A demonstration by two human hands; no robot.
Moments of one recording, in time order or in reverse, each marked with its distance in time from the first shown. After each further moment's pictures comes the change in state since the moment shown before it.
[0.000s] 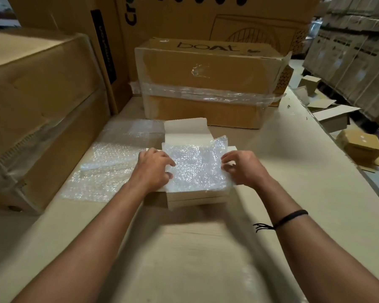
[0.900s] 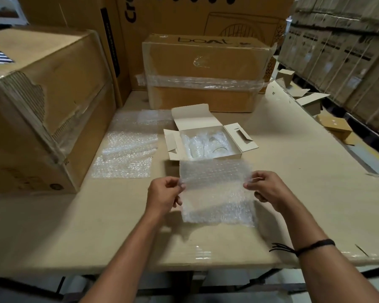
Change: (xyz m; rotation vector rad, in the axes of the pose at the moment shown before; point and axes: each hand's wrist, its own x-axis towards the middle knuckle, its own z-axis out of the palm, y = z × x) left_hand -0.158 -0.004 0.014 -1.195 0.032 -0.396; right_hand -0.169 -0.075 0.013 0.818 0.025 0.715
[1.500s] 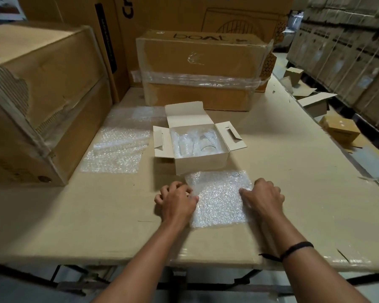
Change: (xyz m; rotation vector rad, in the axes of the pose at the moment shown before) left_hand -0.018 -0.019 0.093 0.896 0.125 0.002; right_hand 0.019 0.045 -0.020 -0.923 0.369 0.059
